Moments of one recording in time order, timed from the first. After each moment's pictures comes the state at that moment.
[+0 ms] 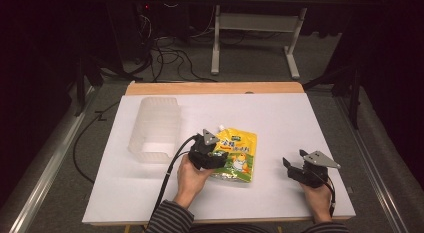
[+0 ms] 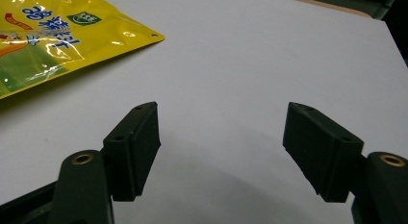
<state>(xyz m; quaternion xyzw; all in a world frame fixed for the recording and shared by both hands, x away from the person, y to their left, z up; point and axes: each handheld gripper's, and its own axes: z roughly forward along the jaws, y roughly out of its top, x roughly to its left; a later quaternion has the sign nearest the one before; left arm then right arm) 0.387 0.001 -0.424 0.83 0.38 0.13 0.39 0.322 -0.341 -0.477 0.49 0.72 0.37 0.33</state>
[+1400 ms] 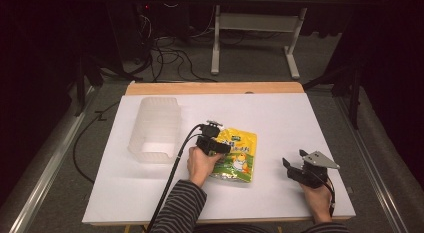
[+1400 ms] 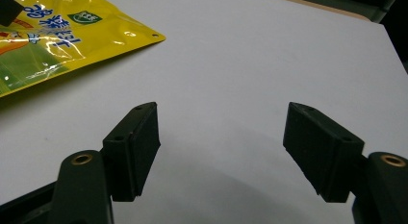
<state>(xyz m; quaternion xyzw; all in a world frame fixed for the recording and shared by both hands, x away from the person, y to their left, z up) 0.453 -0.022 -0.460 0.82 0.48 0.04 0.31 0.321 -0.340 -0.478 0.48 0.72 0.37 0.33</state>
